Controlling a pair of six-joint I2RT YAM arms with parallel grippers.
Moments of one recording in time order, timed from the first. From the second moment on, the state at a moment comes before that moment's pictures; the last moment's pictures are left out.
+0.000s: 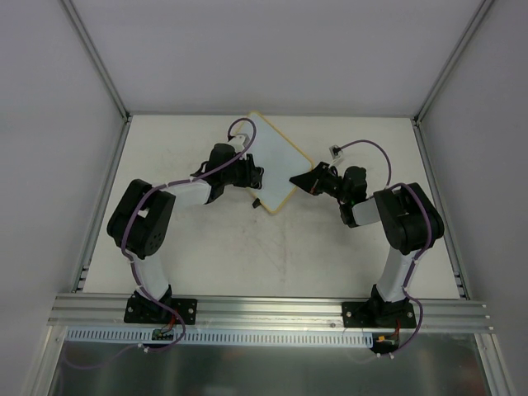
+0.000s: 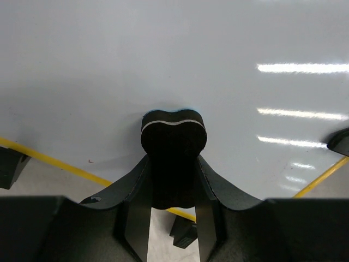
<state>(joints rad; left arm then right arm) -0.46 1.83 1.02 0.27 0.22 -0.38 0.29 1.88 0.68 1.12 -0.67 0.83</state>
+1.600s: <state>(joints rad) -0.59 1.83 1.09 0.09 -0.17 -0.39 0.29 1.88 0.68 1.12 -0.66 0.83</state>
